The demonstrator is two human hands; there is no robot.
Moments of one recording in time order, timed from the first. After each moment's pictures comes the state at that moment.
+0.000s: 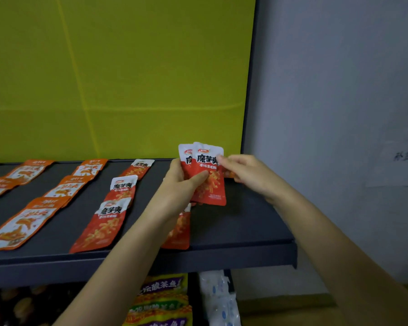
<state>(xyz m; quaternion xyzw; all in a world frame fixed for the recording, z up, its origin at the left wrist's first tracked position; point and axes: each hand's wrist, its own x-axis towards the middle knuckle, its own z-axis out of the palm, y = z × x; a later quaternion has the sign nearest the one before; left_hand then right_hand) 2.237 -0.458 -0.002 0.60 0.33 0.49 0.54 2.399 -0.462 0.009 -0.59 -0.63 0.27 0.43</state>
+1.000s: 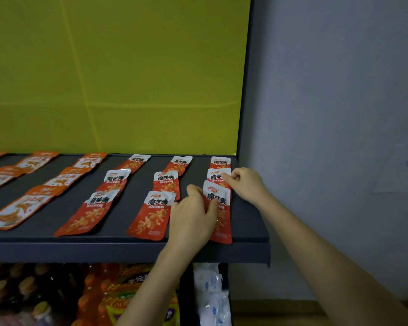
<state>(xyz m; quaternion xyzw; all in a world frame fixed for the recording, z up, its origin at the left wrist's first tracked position) 2.293 -0.500 -0.044 0.74 0.53 0.38 0.16 2.458 -0.412 -0.055 -0.67 -0.65 0.06 0.36</state>
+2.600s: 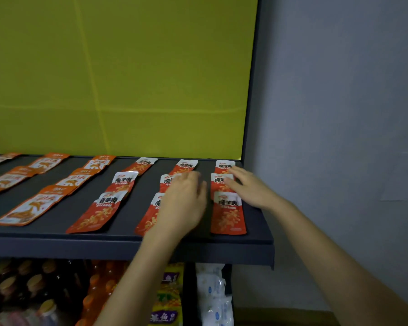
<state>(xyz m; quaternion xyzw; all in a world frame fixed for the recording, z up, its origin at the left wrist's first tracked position) 2.270 -0.479 -0.021 0.77 0.53 0.35 0.06 2.449 -0.442 -0.029 -0.60 -0.74 0.14 0.27</state>
